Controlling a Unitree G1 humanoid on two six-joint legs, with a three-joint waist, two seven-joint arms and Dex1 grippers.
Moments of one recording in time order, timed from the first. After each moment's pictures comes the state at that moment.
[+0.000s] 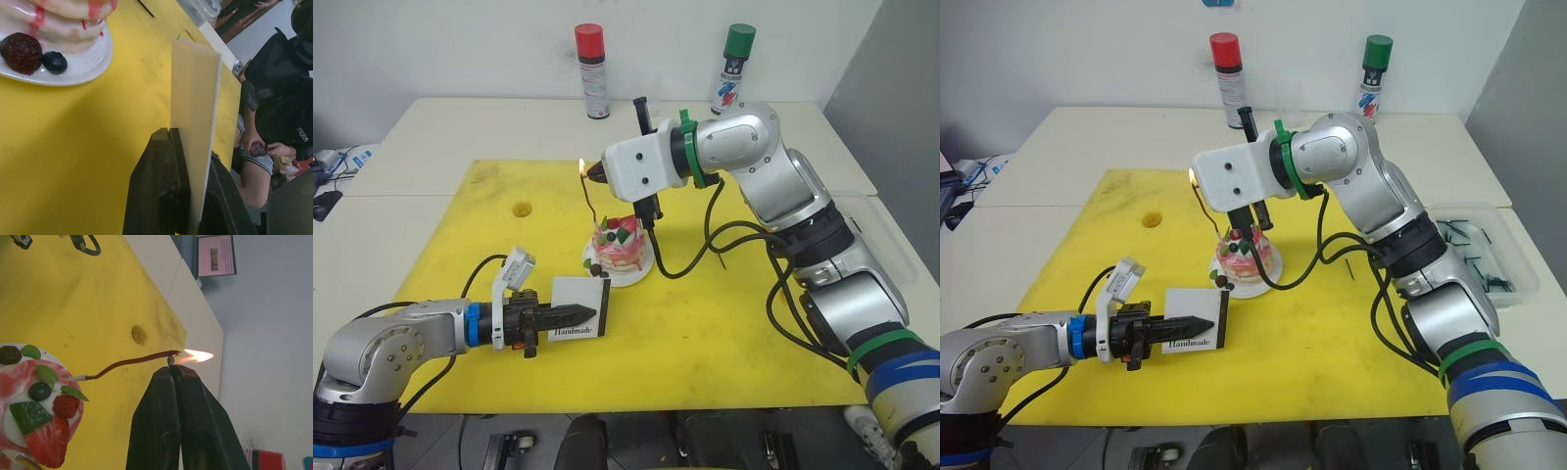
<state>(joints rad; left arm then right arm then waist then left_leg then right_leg) -0.15 0.85 0.17 -0.31 -1.00 1.08 -0.93 -1.24 -0.36 0.43 0.24 -0.21 -0.10 1.11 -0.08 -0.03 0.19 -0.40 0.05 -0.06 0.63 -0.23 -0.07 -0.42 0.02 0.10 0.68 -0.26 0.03</state>
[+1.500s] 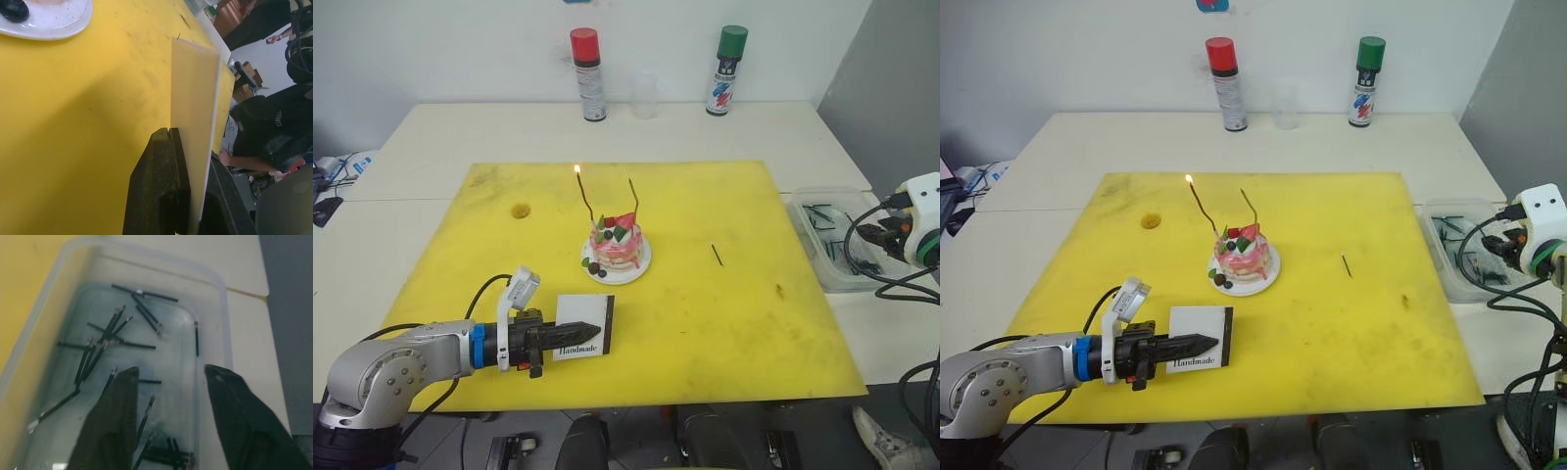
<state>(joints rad) -0.04 0.81 0.20 -0.38 -1.06 1.10 -0.86 -0.55 -0.84 -0.31 0.16 0.04 0.86 0.67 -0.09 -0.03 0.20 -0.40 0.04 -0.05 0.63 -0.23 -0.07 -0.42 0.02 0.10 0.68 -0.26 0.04</state>
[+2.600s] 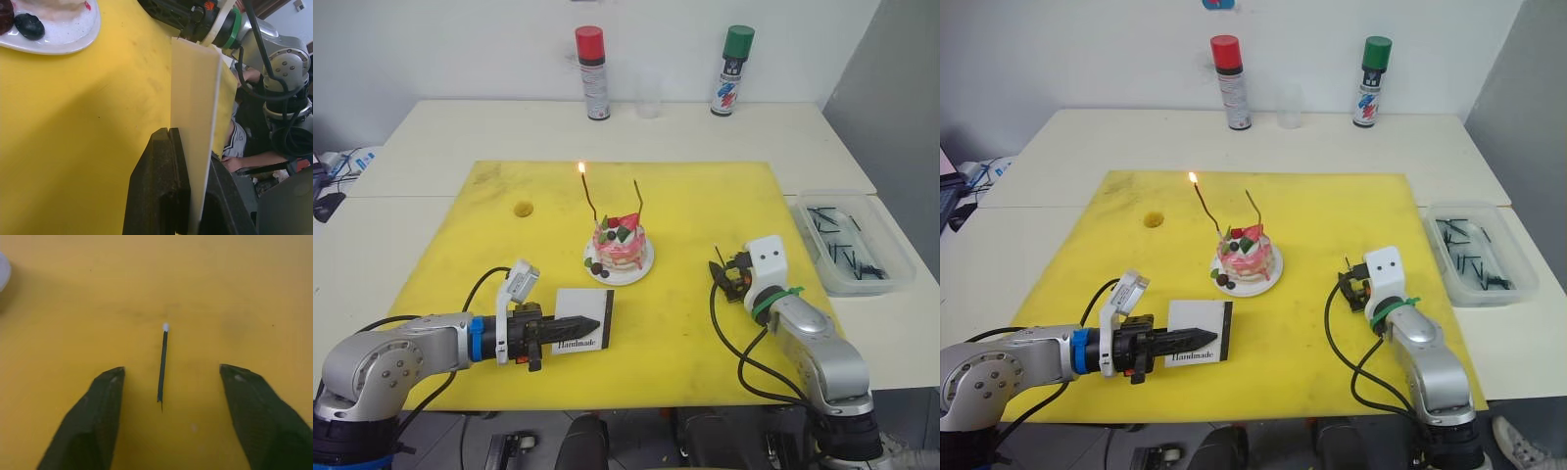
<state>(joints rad) -0.08 0.82 0.20 -0.38 -1.08 1.13 -0.84 -0.18 -0.20 0.03 -0.42 0.10 0.81 0.19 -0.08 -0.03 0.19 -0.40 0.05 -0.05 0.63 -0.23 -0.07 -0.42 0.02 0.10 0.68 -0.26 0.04</state>
